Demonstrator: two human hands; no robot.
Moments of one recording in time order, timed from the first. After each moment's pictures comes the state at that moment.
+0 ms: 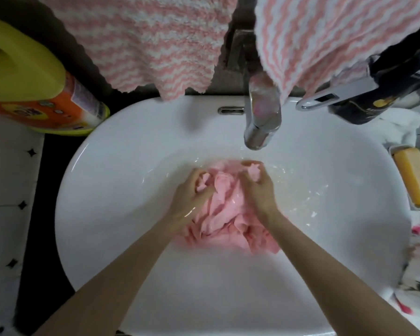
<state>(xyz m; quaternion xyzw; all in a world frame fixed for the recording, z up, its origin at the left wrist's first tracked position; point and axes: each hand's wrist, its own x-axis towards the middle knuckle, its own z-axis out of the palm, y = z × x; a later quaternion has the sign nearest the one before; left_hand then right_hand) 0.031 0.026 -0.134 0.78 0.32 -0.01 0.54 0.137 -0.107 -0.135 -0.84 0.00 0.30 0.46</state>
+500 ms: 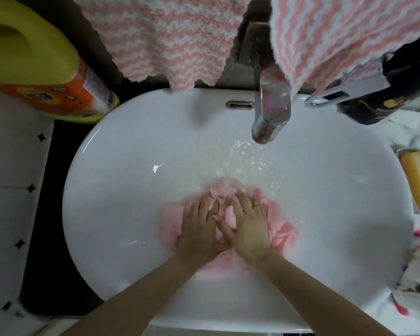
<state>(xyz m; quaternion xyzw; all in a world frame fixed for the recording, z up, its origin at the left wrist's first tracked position) -0.029 -0.045 -0.172 0.96 0.19 0.02 0.19 0.065 -0.146 -0.156 -0.90 -0.35 0.22 0.16</state>
